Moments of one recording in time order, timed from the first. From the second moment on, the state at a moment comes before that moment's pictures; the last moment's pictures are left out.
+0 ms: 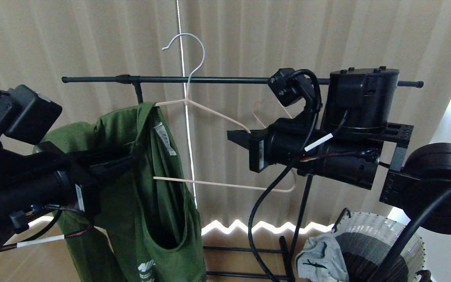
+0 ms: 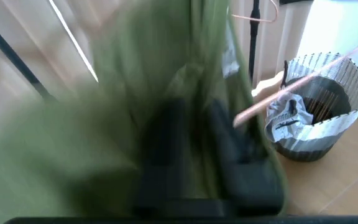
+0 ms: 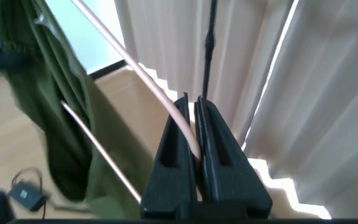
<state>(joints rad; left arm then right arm) -0.43 1.21 -0.65 -0.38 -0.09 0.19 0.75 1.78 -1.15 -0.45 0.09 0.14</state>
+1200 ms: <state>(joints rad) -0.47 1.03 -0.64 -0.41 -0.10 0.25 0.63 1.69 -1.07 -0.45 0.06 0.00</state>
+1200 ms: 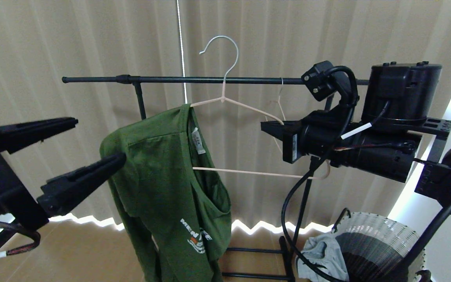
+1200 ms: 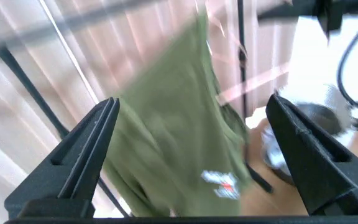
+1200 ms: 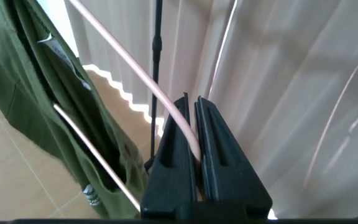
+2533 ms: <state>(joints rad) -0.45 1.39 -0.87 -0.41 -0.10 0.60 0.71 1.60 -0.90 -0.58 0.06 -0.09</state>
